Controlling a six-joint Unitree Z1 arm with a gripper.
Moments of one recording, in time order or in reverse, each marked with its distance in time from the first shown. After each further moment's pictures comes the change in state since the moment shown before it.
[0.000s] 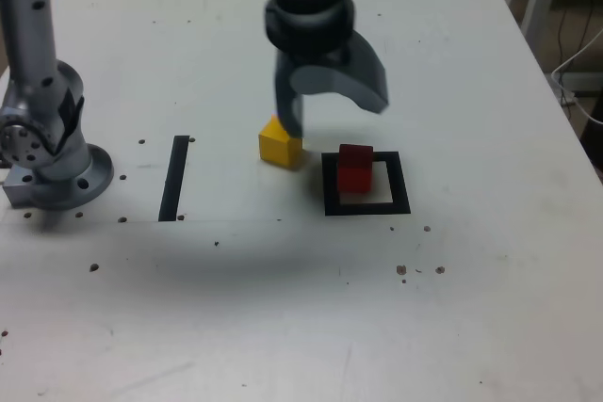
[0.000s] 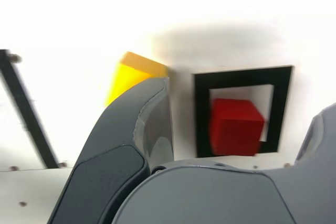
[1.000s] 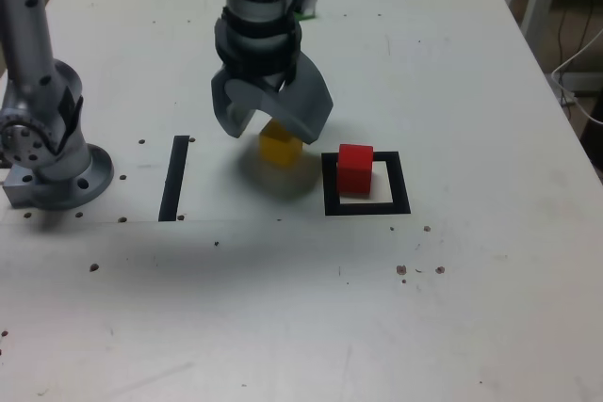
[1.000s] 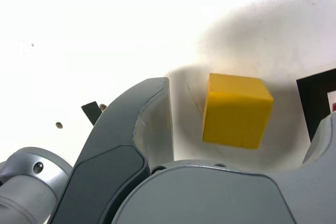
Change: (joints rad) arm 0.021 -0.018 0.202 -0.063 0.069 0.367
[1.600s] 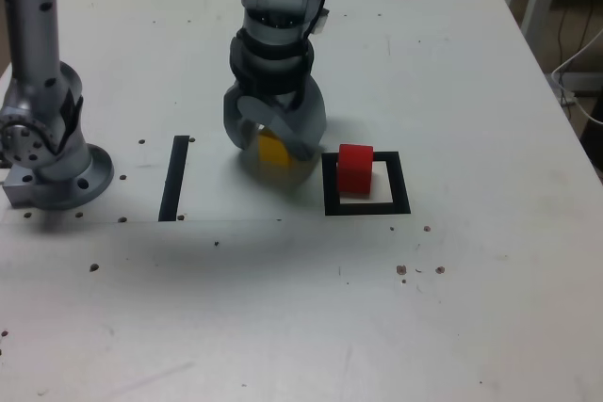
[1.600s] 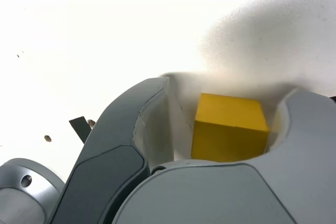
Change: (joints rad) arm 0.000 0.079 0.007 -0.050 0.021 -0.009
